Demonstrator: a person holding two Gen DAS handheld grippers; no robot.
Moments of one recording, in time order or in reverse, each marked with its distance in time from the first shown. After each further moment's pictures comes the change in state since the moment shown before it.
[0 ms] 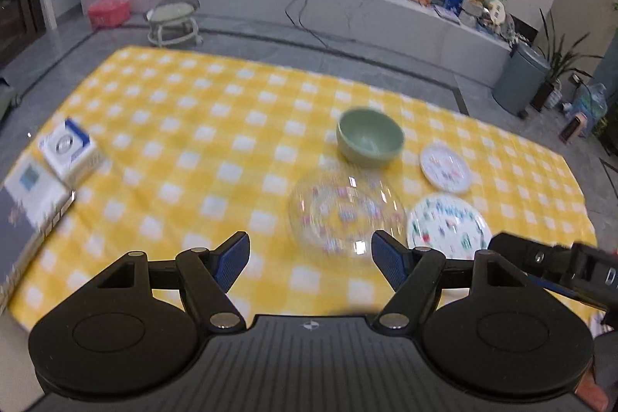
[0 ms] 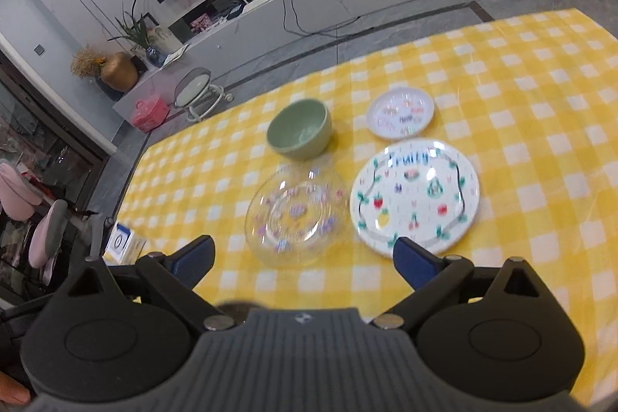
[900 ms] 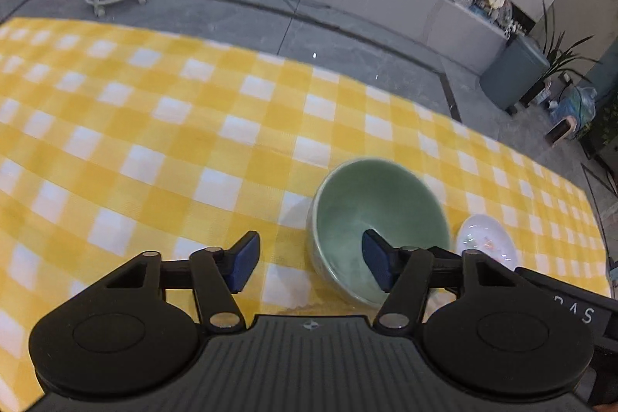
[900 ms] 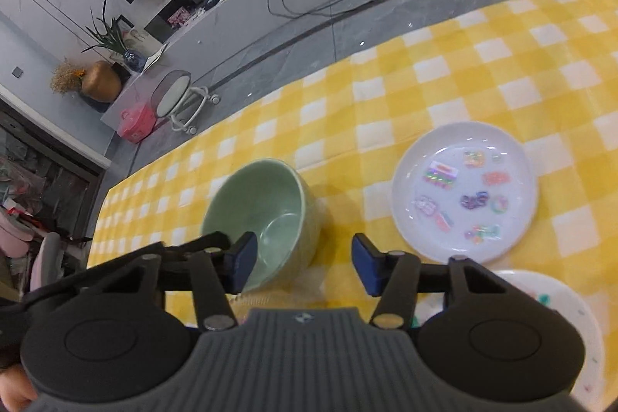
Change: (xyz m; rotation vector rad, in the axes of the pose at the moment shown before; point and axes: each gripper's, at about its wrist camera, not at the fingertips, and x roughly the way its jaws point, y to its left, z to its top) left arm 0.218 -0.012 0.081 -0.046 0.151 -0.154; right arm 0.210 -0.040 0.099 0.116 0.090 0.053
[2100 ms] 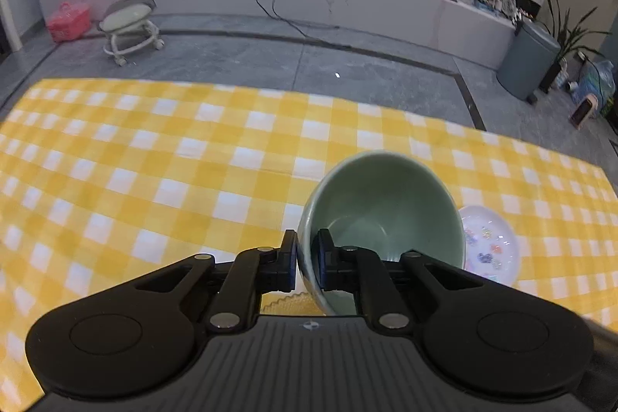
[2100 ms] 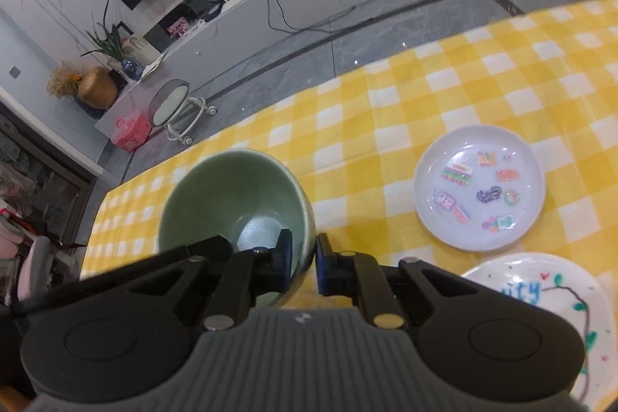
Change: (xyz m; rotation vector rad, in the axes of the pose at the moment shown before) left arm -0.056 -0.047 -0.006 0.114 -0.087 0.147; right arm -0.028 0.035 -0.024 -0.044 -0.092 -0.052
